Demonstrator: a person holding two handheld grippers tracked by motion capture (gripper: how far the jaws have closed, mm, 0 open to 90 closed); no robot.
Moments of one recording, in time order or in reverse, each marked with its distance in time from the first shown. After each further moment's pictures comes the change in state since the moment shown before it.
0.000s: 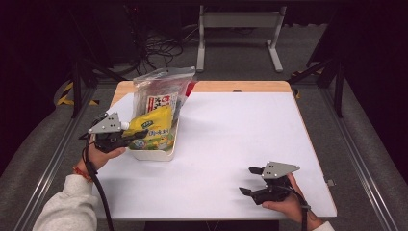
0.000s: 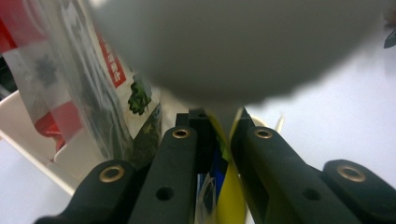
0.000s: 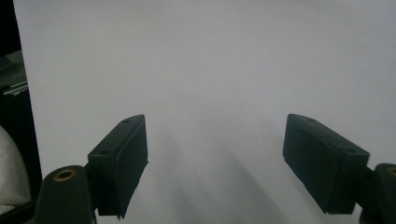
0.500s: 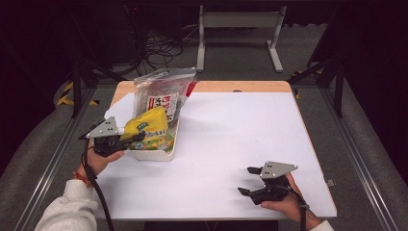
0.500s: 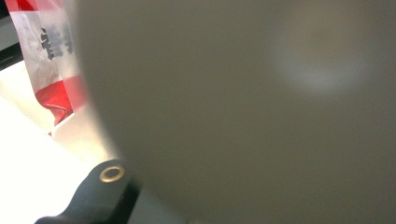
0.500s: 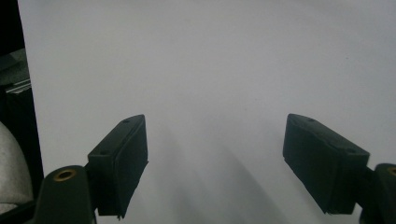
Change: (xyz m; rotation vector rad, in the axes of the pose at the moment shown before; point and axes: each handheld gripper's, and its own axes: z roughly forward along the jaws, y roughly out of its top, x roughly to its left) left arm -0.002 -0.020 0.000 -0.024 0.028 -0.055; right arm 0.001 0.002 0.003 0.003 0.011 -0.010
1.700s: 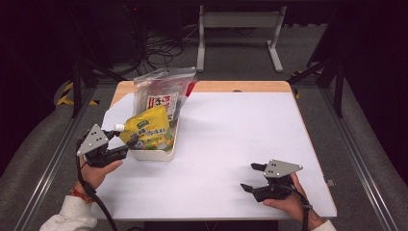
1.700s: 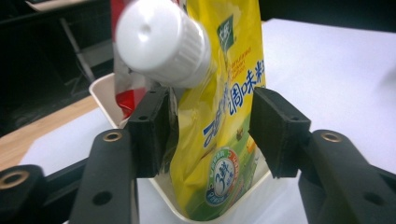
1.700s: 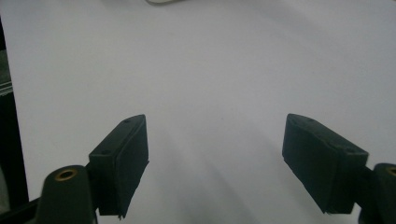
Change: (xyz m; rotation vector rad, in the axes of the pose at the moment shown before) left arm -0.043 -0.002 -0.027 -0.126 0.337 -0.076; right arm -0.002 0.005 -0.011 -0.032 -0.069 -0.027
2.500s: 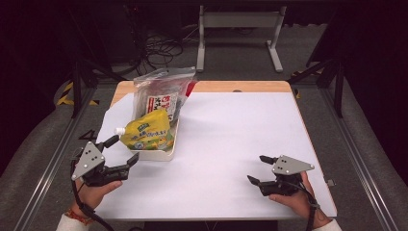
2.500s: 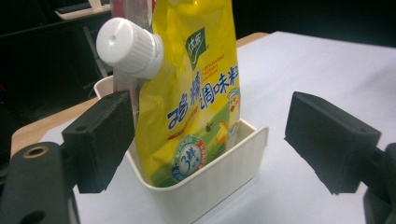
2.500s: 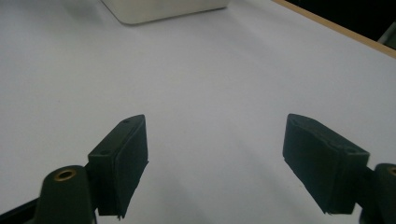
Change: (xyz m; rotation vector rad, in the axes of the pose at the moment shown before) left arm -0.040 -0.005 -0.030 -0.046 0.049 -0.031; right arm -0.009 0.007 -0.020 -0.057 -0.113 -0.027
